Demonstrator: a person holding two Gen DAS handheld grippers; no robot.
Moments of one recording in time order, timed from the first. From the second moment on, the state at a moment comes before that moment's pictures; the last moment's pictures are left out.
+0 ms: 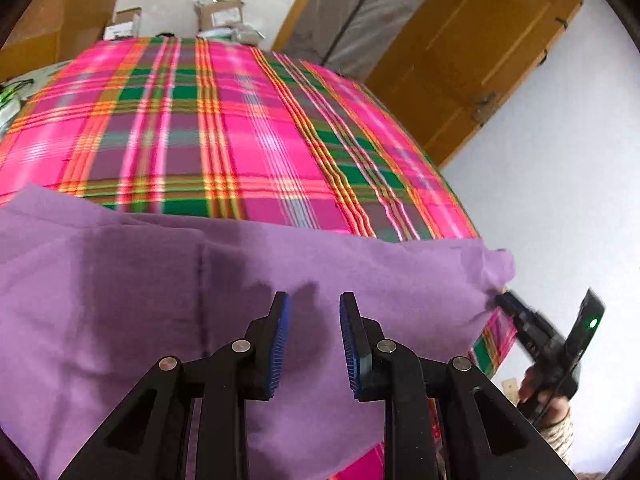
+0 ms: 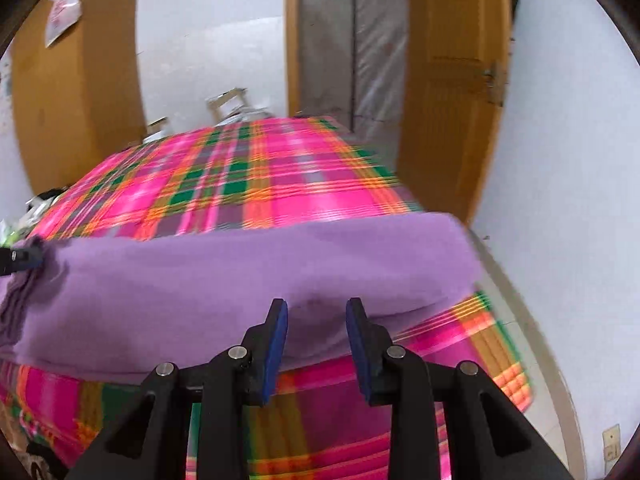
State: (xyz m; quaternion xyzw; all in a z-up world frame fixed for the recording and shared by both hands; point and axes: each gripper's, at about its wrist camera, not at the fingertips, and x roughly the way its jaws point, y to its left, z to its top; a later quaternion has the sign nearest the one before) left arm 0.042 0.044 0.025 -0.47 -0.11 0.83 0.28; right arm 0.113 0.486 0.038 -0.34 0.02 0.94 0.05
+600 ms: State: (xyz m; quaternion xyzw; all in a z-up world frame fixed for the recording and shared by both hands) left arm 0.017 0.090 0.000 -0.49 -0.09 0.82 0.27; right arm 0.058 0.575 0.047 -0.36 0.10 0.93 0.05
